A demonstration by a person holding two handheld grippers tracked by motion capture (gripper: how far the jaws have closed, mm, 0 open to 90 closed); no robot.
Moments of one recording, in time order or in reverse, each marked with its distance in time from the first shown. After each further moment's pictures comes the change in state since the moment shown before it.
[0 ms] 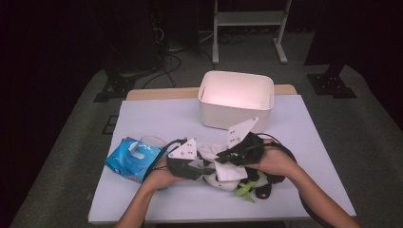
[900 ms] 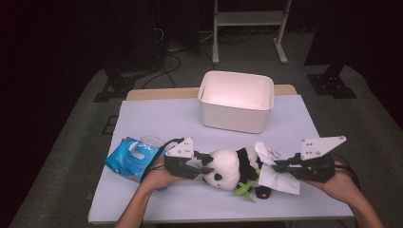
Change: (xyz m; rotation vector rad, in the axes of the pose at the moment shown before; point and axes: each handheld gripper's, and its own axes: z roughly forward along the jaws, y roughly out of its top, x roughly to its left) left arm 0.004 -0.006 -0.003 -0.015 -0.006 -0.040; right arm 0.034 -0.130 -0.102 -0.144 -0.164 0.214
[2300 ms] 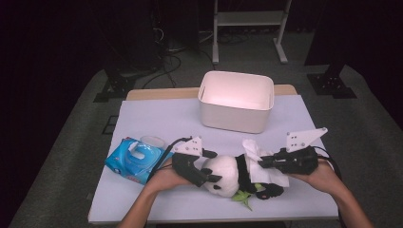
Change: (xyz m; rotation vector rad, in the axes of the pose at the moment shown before) left arm -0.011 0.020 0.019 -0.002 -0.090 -0.074; right arm -0.011 0.019 0.031 -0.036 0.094 0.013
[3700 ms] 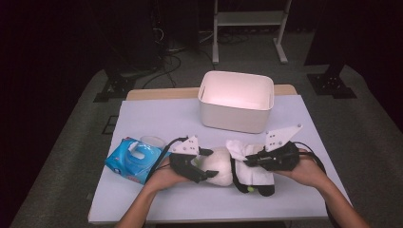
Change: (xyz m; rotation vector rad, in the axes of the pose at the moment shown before) left arm 0.012 -0.016 -0.003 -0.005 0.079 -0.002; right arm 0.003 0.031 0.034 0.078 0.014 -0.108
